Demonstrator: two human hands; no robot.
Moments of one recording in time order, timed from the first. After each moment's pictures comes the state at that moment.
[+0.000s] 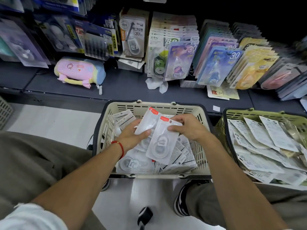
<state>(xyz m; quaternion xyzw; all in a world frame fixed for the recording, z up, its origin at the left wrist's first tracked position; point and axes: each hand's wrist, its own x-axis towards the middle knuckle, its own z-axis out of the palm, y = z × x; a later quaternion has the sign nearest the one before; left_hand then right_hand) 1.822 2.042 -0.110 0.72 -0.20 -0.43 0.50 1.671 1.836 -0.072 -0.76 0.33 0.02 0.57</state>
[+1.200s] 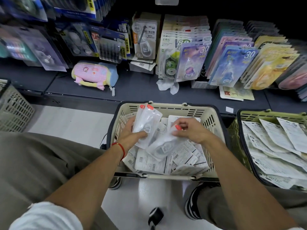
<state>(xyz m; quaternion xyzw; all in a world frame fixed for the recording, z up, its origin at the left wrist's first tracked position) 1.844 2.069 -0.113 0.73 -0.12 -0.41 0.54 1.684 1.849 -0.091 -0.77 0.27 0.04 0.58</state>
